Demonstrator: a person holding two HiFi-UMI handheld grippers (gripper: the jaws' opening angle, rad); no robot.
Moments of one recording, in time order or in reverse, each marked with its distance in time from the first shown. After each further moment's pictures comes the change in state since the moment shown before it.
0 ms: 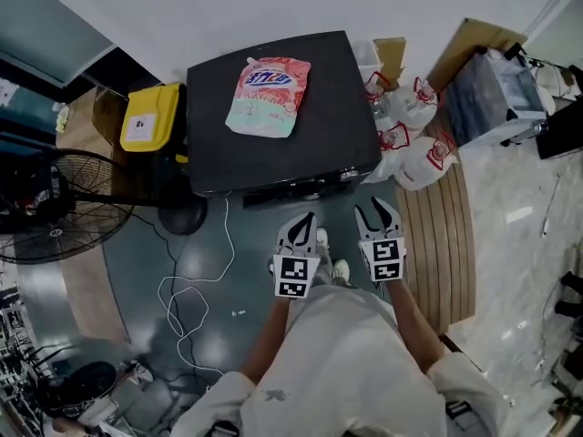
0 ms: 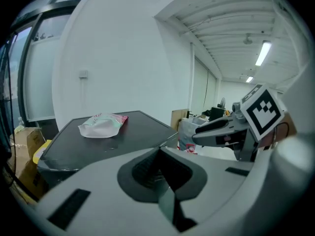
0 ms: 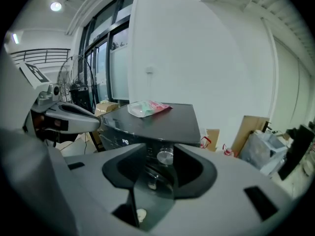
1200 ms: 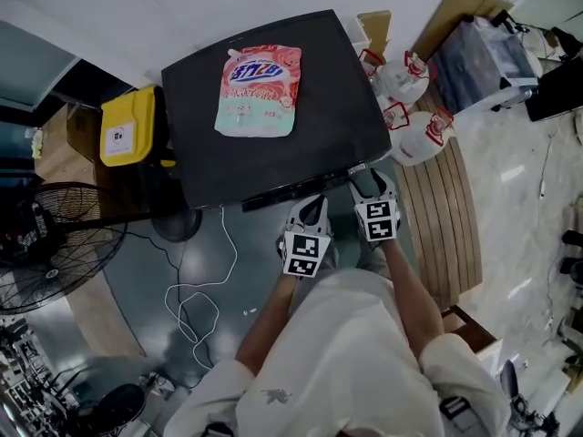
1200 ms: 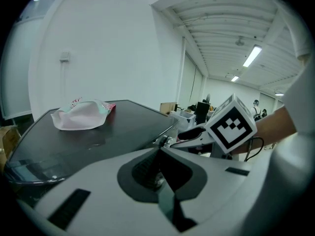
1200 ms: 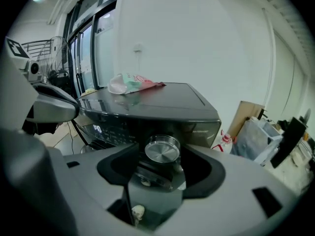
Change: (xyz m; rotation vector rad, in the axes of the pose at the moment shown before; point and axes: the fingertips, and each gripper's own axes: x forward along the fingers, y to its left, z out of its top) left arm 0.073 0.024 -0.037 0.035 0.093 -0.196; right arm 0.114 -0.017 -0.058 0.055 0.169 -0.112
